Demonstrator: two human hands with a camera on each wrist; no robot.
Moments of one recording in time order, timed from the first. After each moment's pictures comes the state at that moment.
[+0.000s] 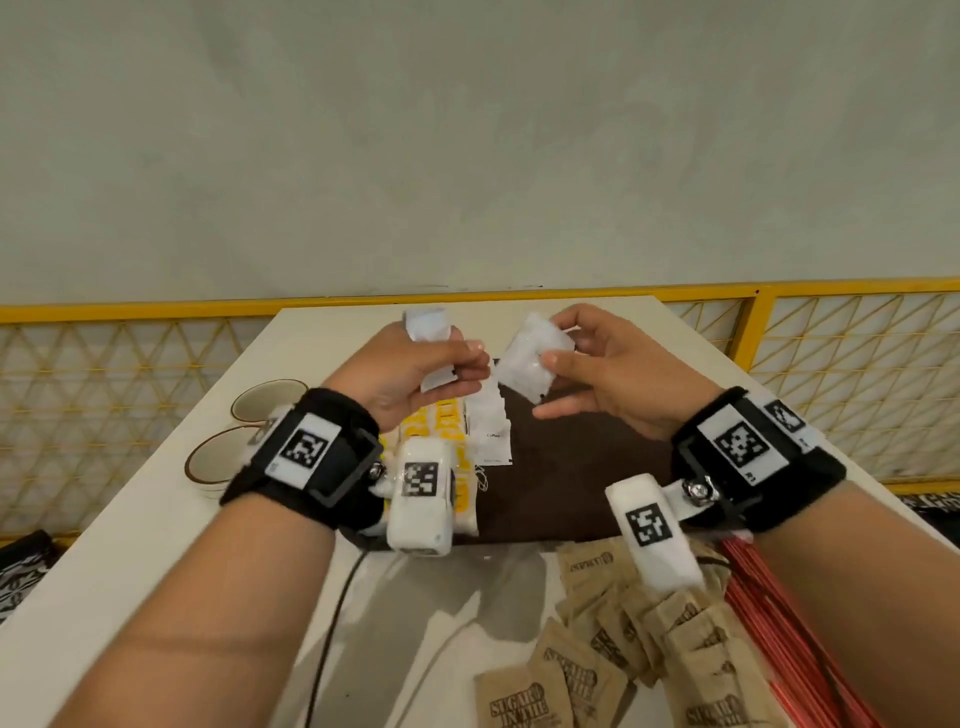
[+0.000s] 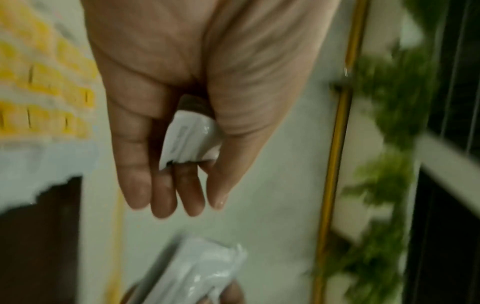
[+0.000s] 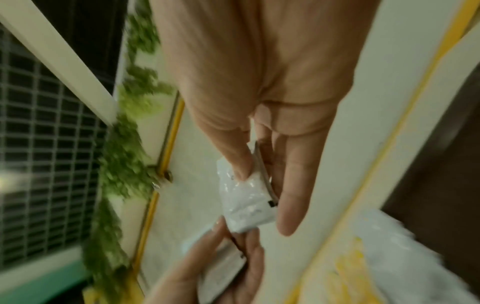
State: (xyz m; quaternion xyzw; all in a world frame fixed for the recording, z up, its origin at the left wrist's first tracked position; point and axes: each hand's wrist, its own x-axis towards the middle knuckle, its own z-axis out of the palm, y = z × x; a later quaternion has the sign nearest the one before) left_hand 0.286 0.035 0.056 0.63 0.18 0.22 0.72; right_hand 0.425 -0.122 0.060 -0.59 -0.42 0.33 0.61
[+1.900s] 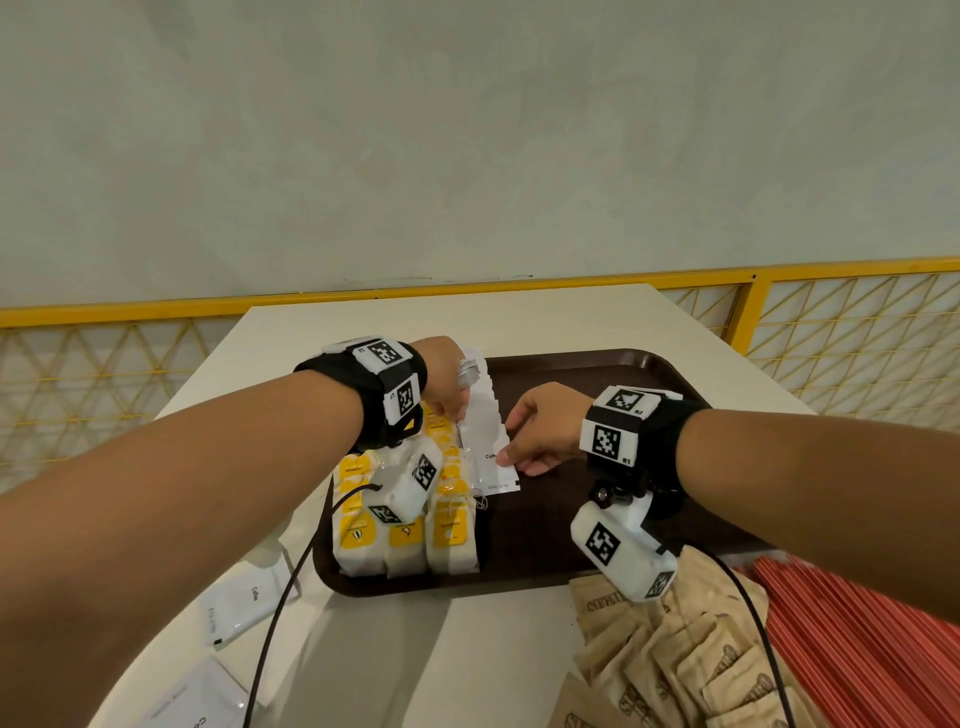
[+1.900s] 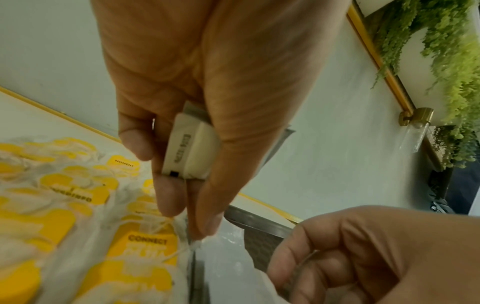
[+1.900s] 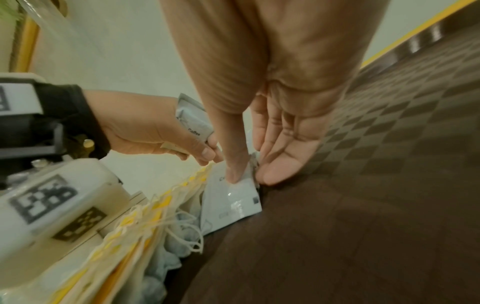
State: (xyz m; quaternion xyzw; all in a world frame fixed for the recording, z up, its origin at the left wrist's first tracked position) left_hand 0.378 0.102 0.026 0.95 0.26 -0.10 0.17; right_hand 0.459 -0.047 -0.013 -0.78 -0.34 0.38 0.36
